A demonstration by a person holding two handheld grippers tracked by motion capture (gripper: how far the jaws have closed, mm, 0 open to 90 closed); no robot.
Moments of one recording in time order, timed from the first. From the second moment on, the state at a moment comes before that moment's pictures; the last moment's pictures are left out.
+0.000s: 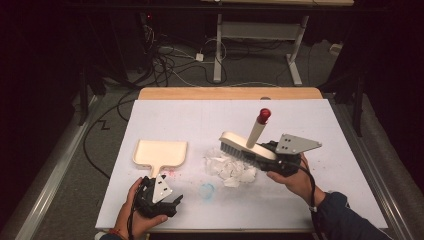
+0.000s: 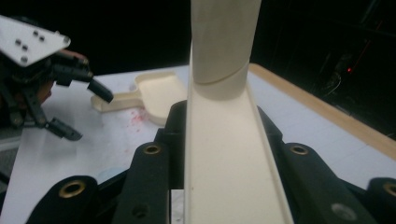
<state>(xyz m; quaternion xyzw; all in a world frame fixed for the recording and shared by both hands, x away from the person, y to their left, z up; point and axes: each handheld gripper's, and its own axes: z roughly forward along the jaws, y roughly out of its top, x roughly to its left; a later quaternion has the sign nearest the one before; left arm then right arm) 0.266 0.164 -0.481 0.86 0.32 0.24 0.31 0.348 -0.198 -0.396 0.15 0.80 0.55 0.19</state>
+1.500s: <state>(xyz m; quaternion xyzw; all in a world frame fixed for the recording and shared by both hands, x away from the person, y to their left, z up) 0.265 0.169 -0.481 0.86 0.32 0.24 0.31 0.332 -0.203 -0.392 0.20 0.80 0.53 0.19</state>
